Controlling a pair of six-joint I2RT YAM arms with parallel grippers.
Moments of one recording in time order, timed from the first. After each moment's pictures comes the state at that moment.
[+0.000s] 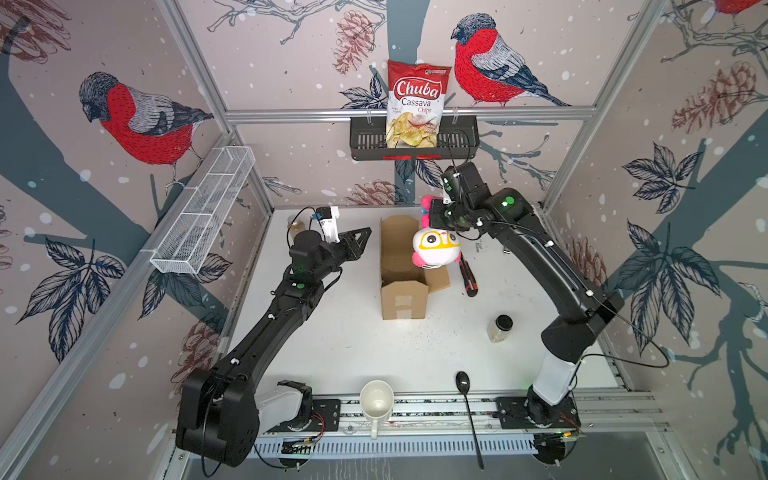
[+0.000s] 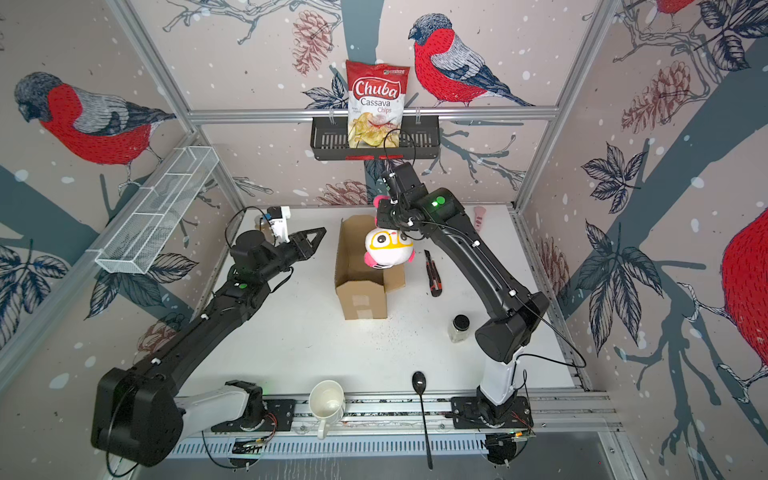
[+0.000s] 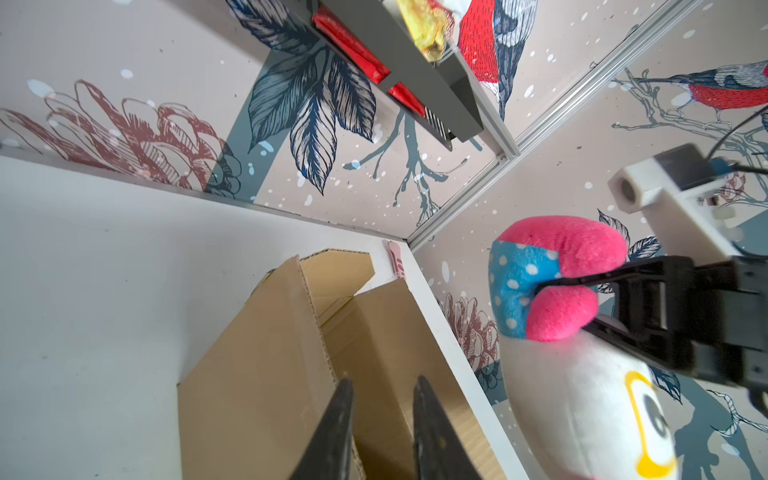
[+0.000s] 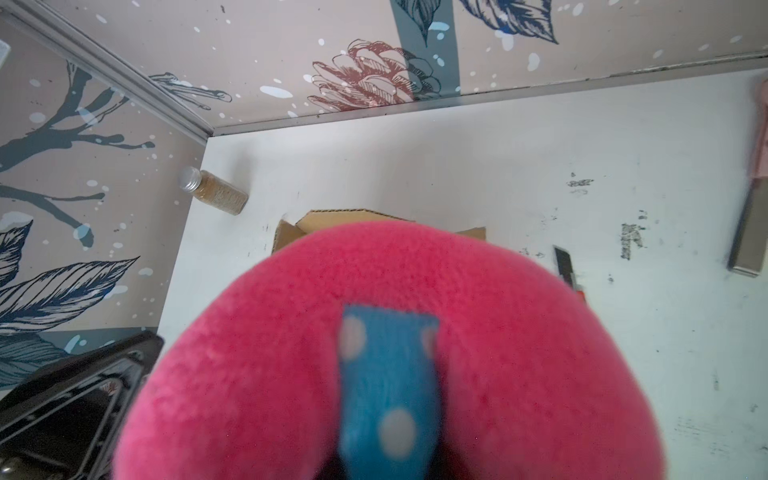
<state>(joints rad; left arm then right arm) -0.26 1.19 0.84 0.25 0.44 -0.67 0.69 1.80 2.15 -1.12 0.11 0.54</state>
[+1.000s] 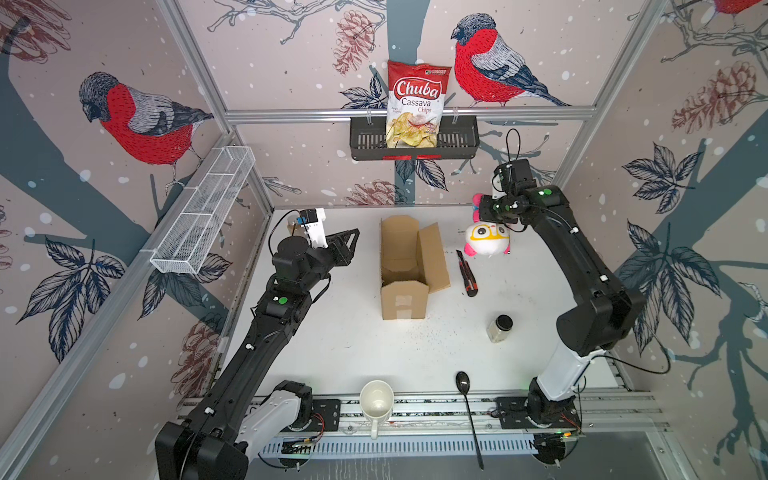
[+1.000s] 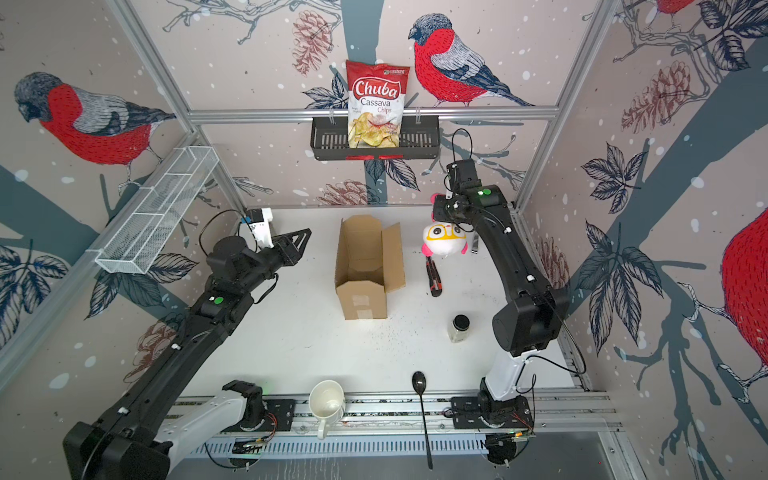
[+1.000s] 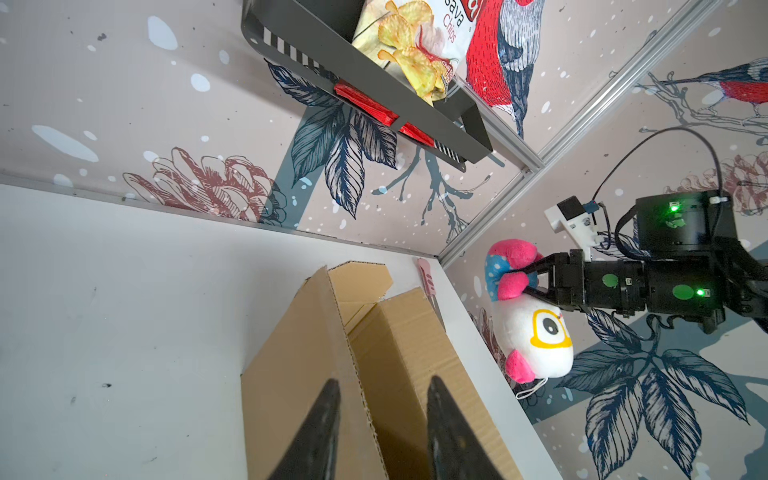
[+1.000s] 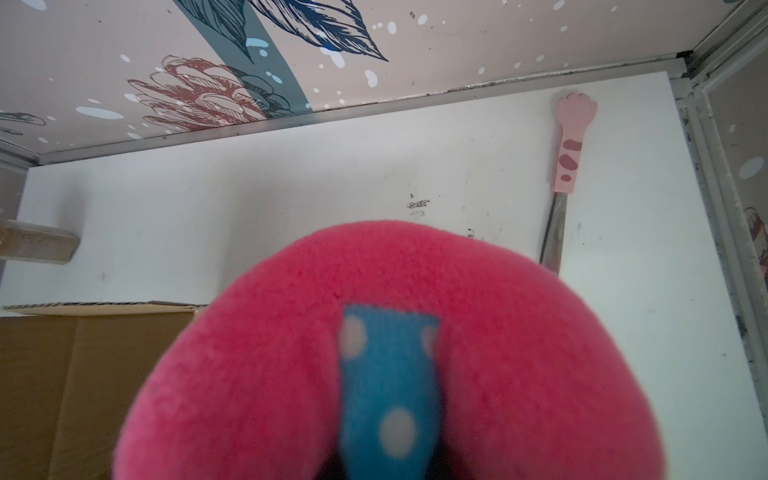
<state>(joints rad) -0.26 0.99 0.87 0.01 0.31 -0.57 0.29 1.79 1.94 -1.02 0.00 0.26</state>
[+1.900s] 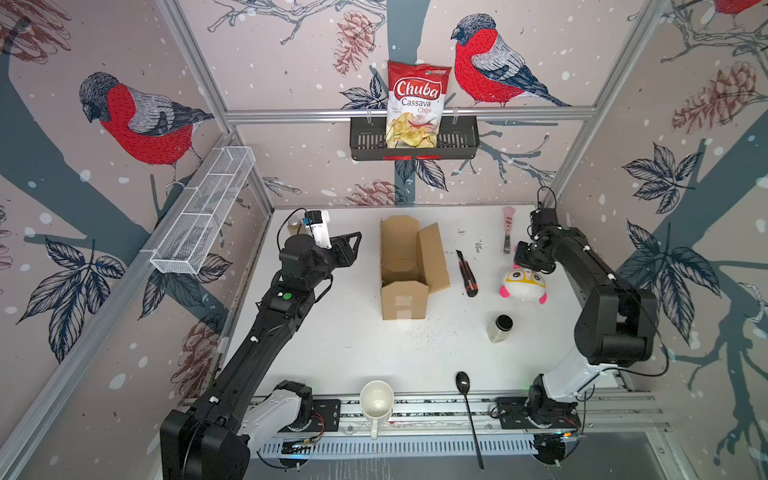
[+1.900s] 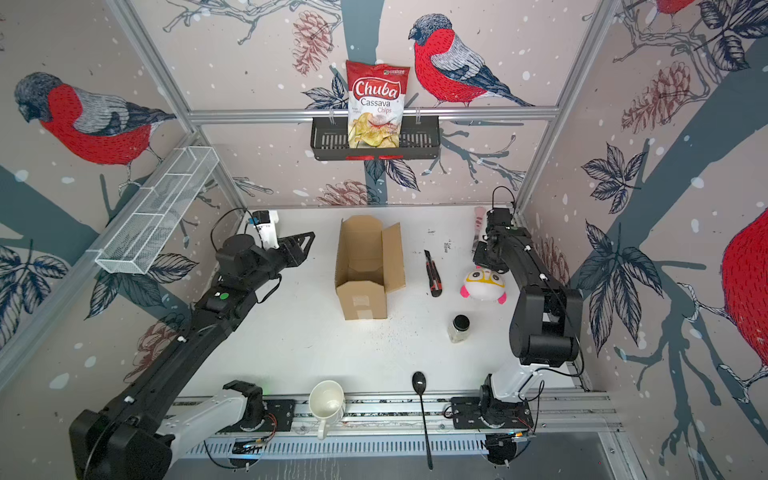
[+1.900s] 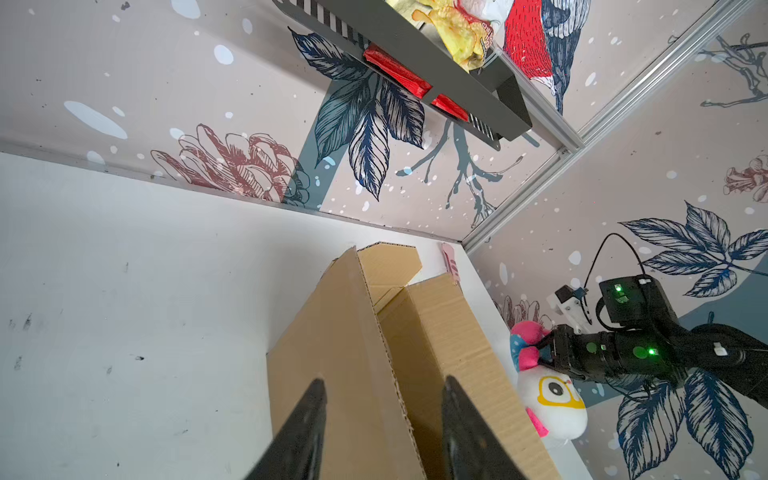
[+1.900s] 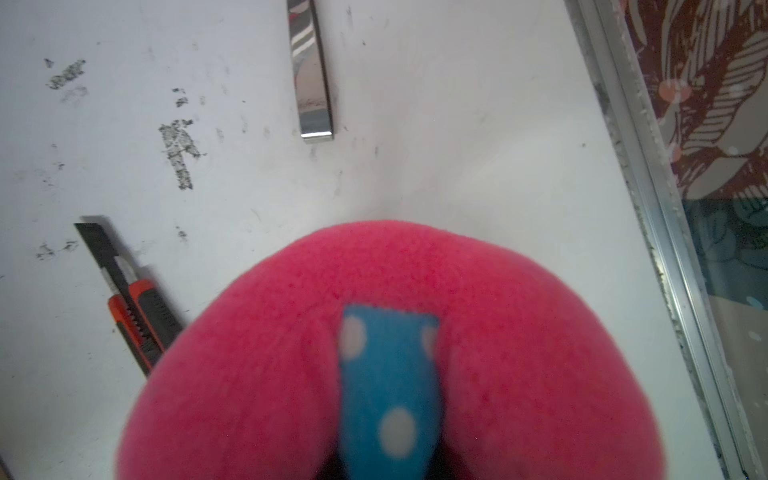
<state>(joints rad) -0.26 1.05 0.87 -0.03 0.28 -0.52 -0.02 1.67 1.31 -0.82 0.09 0.27</state>
